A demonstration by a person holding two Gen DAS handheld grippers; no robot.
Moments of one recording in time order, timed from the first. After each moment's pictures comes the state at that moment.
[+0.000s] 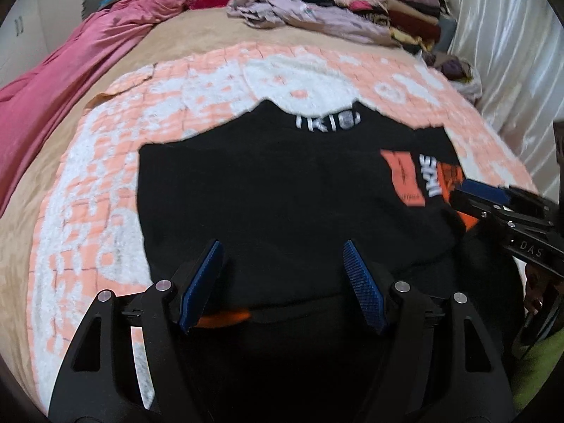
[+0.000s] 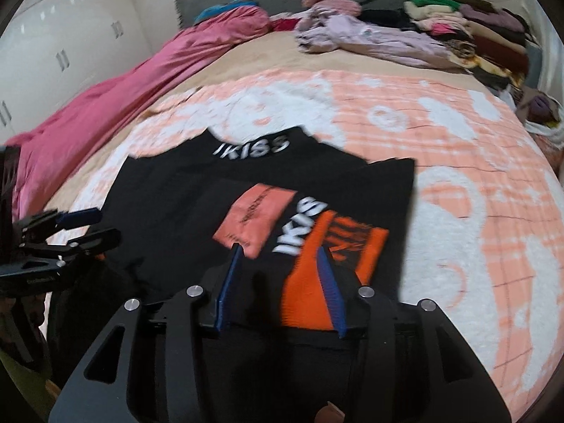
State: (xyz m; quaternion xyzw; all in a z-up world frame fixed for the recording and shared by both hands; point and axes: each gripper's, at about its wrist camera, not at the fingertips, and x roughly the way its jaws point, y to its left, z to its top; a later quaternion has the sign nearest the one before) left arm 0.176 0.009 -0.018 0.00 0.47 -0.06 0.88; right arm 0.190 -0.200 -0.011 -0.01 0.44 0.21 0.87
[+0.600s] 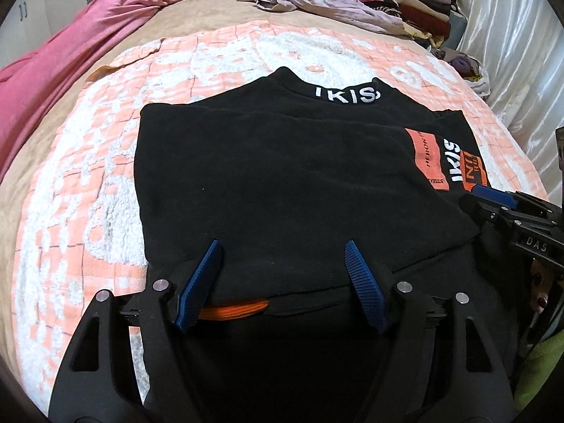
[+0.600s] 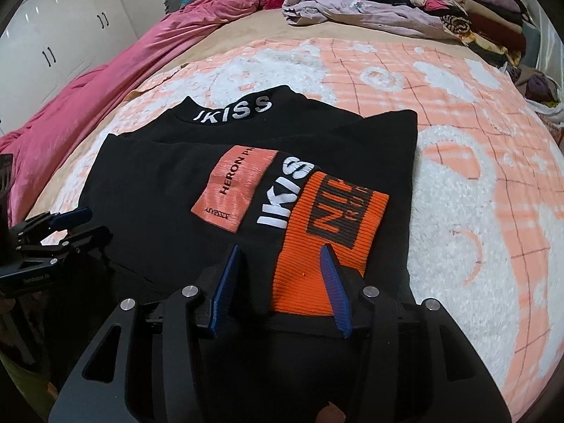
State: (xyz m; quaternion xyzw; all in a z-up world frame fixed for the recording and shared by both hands) left arm 0.174 0.026 -0.043 -0.03 0.48 -0.05 0.87; right arm 0.194 -0.209 -0.039 0.00 0.48 0.19 0.86
